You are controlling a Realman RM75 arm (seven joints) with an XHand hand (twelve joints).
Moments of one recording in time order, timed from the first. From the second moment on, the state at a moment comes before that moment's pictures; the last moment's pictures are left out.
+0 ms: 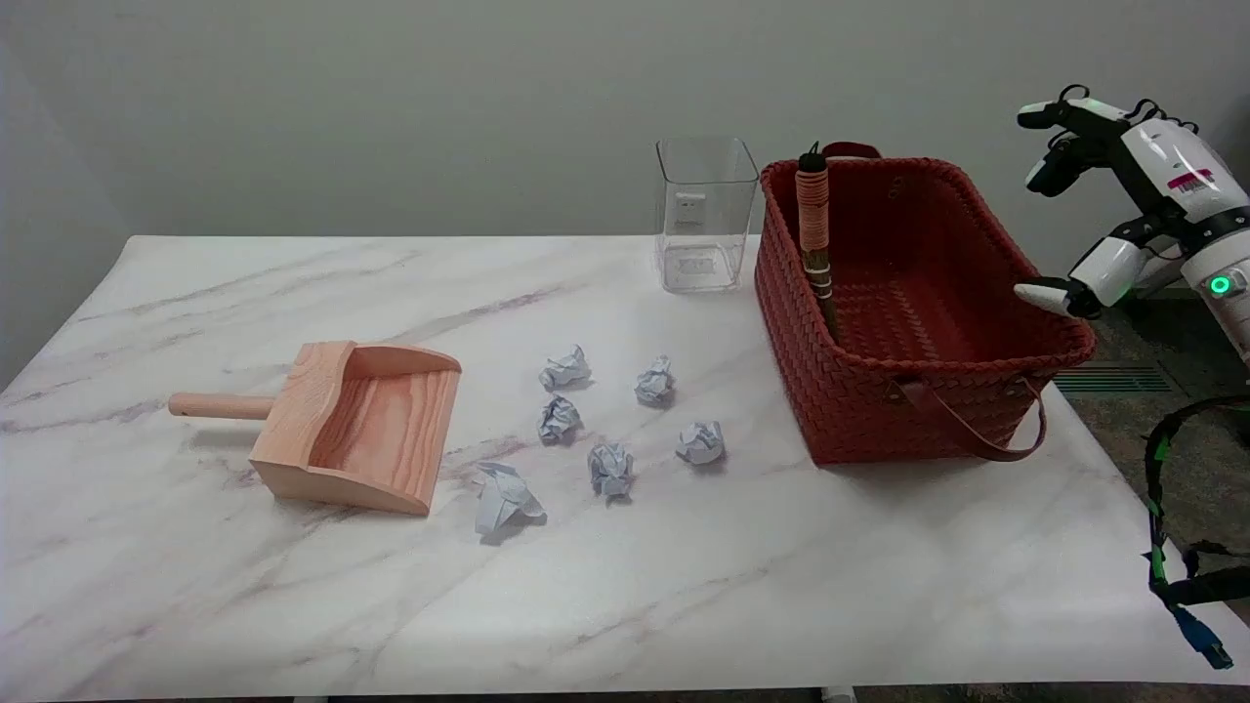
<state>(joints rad) -0.46 -0.78 -0.99 1.47 0.31 0.54 0.96</state>
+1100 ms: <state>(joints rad) -0.37 -0.72 -1.08 1.50 0.17 0.46 0.97</state>
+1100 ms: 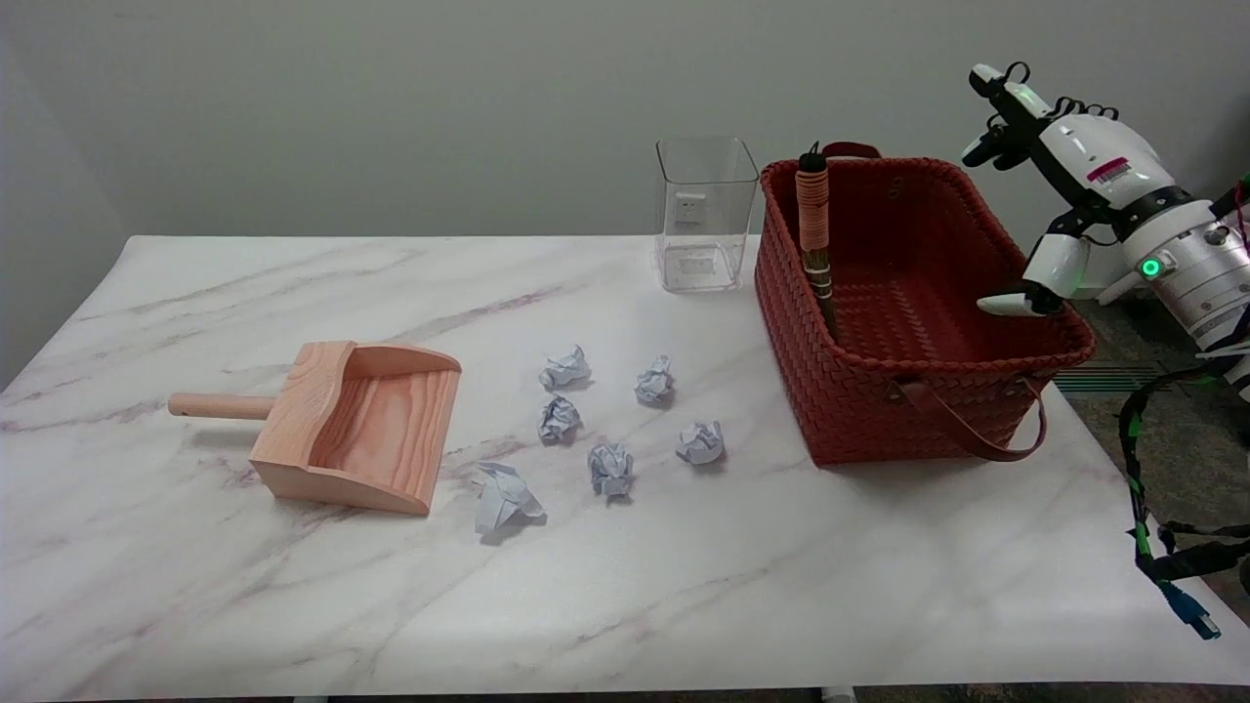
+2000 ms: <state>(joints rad) -0.30 -0.79 -1.22 1.64 0.50 0.36 1.00</state>
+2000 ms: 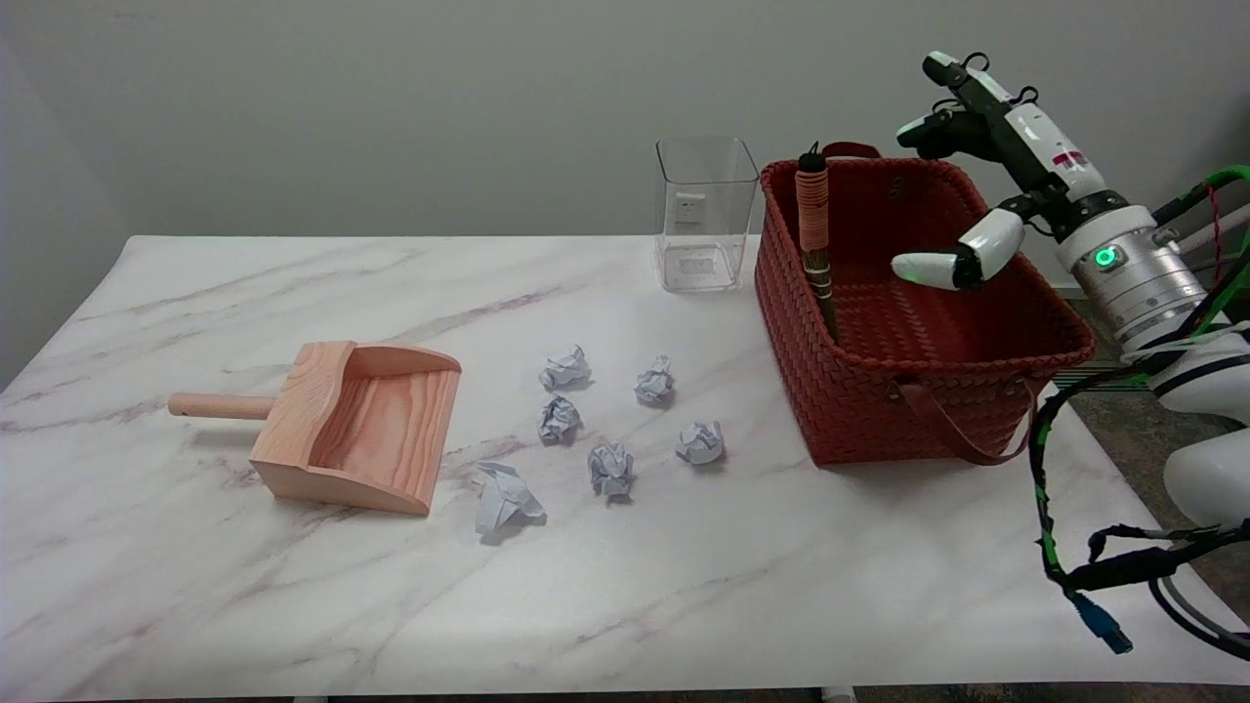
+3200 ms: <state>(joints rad) -0.17 -0.89 -1.51 1.62 0.84 0.42 1.02</state>
